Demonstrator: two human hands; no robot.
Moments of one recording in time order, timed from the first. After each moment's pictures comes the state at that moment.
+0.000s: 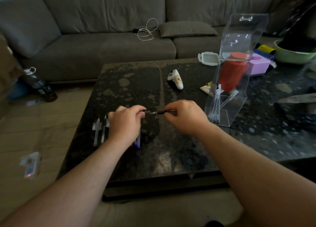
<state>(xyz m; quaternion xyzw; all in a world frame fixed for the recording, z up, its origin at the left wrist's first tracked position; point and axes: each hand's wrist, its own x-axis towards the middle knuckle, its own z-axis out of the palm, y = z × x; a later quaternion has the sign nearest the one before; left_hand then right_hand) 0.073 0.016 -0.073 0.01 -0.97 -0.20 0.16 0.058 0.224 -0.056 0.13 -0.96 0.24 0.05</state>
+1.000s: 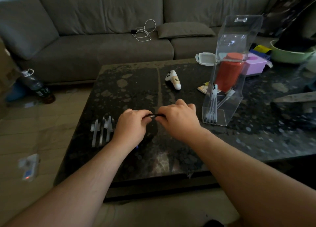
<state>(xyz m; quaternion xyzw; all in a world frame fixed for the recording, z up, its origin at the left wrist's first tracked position) 0.088 0.033 -0.060 -0.06 -0.96 -0.25 0.13 0.076 0.208 -0.060 0.17 -0.97 0.13 0.13</state>
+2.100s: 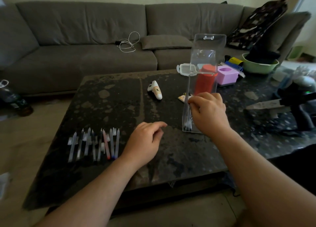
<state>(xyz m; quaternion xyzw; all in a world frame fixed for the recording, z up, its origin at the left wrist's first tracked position) 0.101 0.104 -0.068 -0.21 -0.92 -0.33 0.08 0.092 0.331 -0.023 -0.01 -0.95 0.17 0.25</state>
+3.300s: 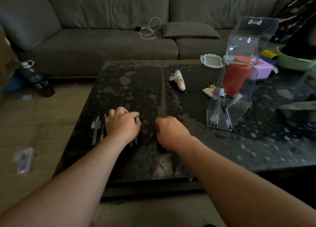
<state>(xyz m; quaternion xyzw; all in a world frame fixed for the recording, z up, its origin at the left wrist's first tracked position) 0.046 0.001 -0.097 0.08 -0.99 -0.07 0.03 0.070 0.168 -0.079 0.11 -0.98 0.14 -0.10</state>
